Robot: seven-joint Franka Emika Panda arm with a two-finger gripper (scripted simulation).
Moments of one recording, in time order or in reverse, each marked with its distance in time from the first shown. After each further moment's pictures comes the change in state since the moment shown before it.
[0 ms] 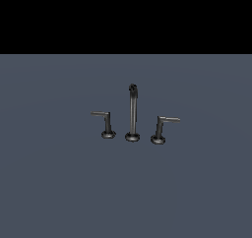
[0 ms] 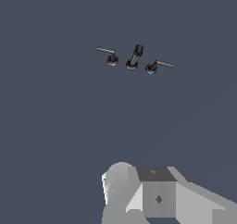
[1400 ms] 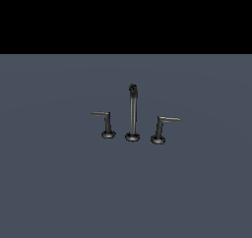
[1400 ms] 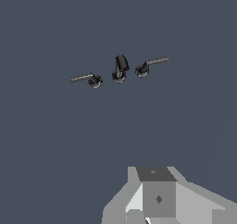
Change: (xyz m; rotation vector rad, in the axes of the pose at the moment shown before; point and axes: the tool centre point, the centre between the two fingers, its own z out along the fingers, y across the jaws) arm 0.085 -0.004 0.101 0.008 -0.003 0.441
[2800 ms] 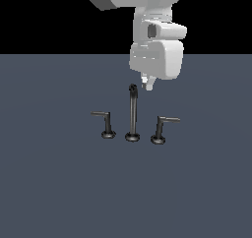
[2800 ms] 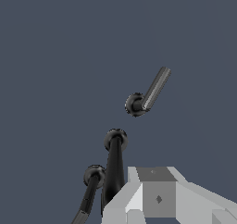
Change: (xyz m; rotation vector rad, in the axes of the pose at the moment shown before) arm 0.159 0.023 0.187 0.013 -0.002 0.822
